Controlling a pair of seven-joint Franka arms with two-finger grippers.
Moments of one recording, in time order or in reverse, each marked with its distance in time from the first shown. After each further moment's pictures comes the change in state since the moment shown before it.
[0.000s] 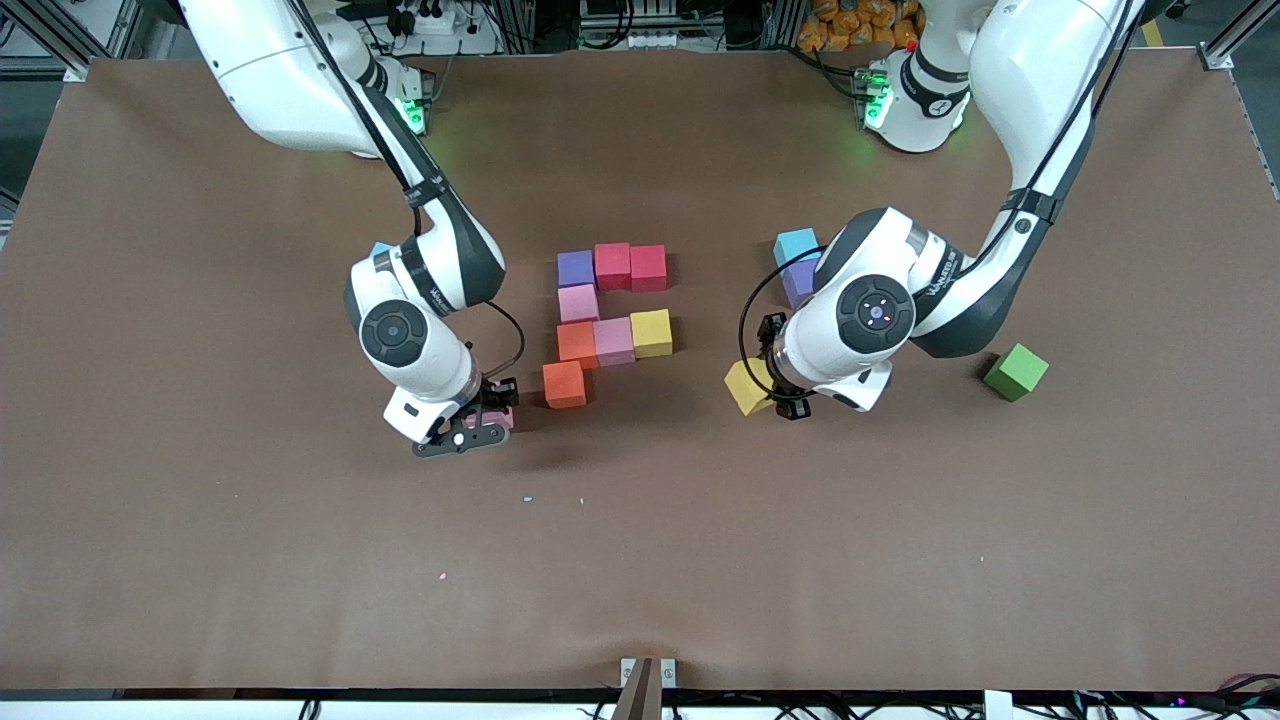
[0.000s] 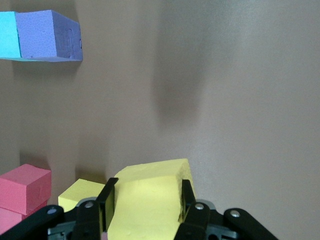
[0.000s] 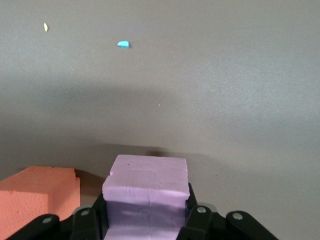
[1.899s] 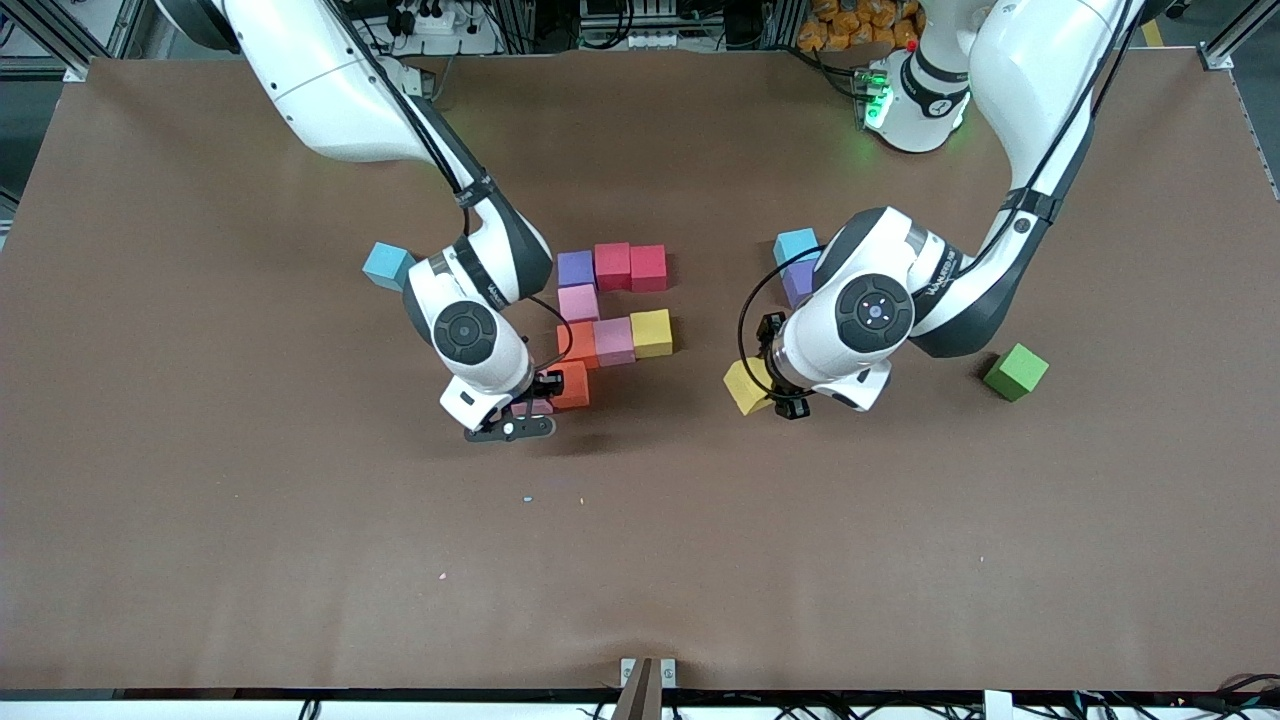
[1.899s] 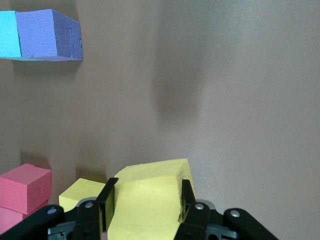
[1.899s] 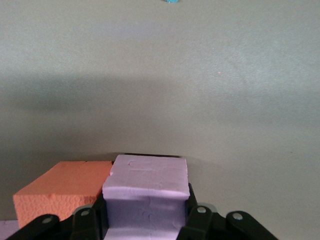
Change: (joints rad) left arm 0.000 0.000 -0.002 0.000 0.000 0.000 0.000; right arm 0.074 0.089 0.029 0.070 0.001 -0.040 0.196
